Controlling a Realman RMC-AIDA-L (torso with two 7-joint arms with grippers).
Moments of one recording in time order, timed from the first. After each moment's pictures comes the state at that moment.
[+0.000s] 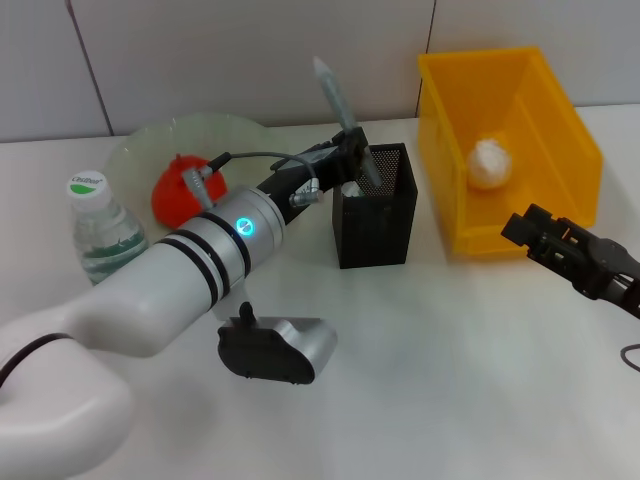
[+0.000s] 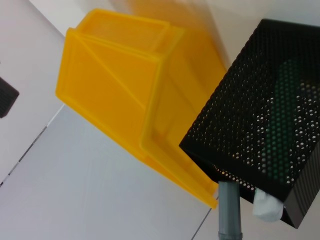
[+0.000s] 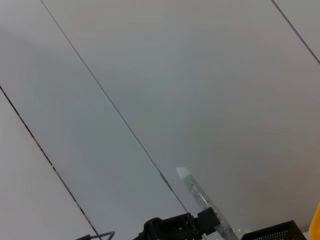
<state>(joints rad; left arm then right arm) -0.66 -2.08 2.30 0.76 2.53 -0.39 -0.68 0.25 2.07 2.42 0.45 1.73 -1.58 1.35</state>
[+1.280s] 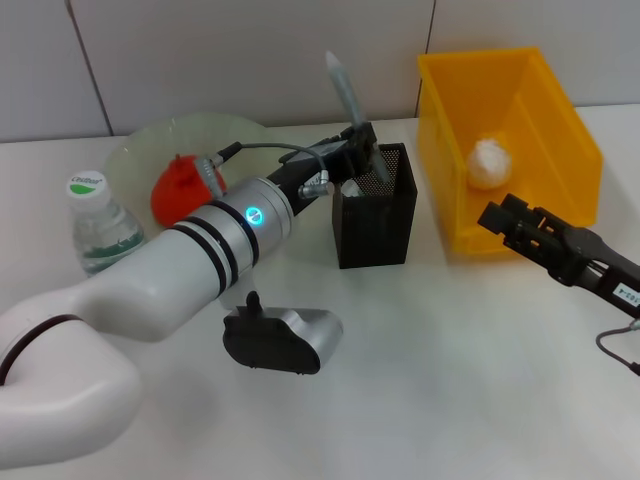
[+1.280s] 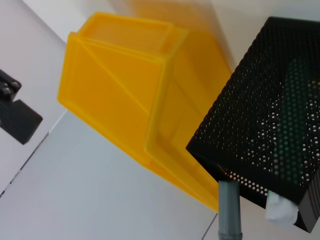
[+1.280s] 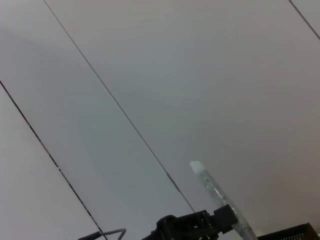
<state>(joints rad) -0.71 -2.08 2.30 0.73 2.54 -0.37 -0.70 0.30 2.08 2.42 0.41 1.73 -1.56 1.35</state>
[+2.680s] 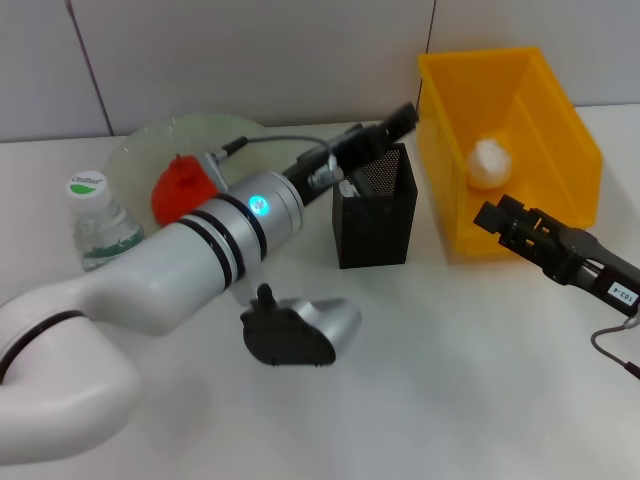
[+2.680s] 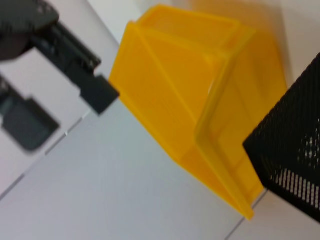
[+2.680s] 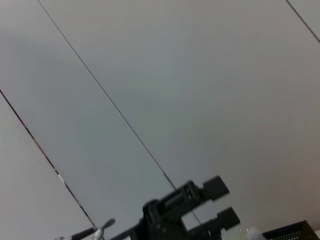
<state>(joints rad) -0.71 -2.08 2.29 0.74 2.68 -0.40 -0.96 0.31 2.08 2.42 0.40 1.73 -1.54 1.35</state>
